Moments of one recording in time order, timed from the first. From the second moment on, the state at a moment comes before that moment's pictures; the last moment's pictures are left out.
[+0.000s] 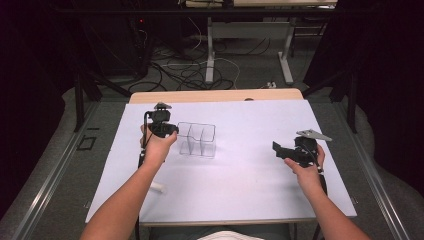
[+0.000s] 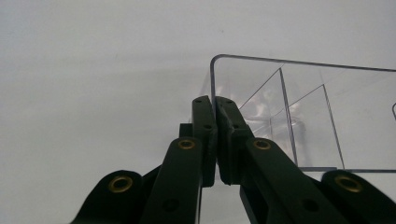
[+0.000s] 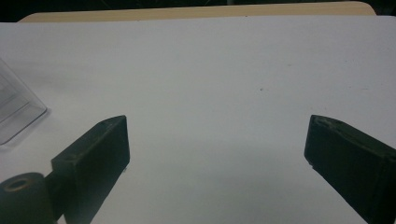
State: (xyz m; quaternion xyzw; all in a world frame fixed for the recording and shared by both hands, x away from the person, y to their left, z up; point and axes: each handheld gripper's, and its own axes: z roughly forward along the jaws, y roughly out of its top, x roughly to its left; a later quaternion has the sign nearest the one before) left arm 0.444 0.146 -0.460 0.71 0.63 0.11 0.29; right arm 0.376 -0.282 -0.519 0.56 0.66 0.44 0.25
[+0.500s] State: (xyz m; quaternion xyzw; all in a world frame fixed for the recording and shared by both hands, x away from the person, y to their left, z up) left arm 0.405 0.151 -0.459 0.71 0.63 0.10 0.30; right arm 0.376 -0.281 -0.520 0.56 0.66 0.43 0.25
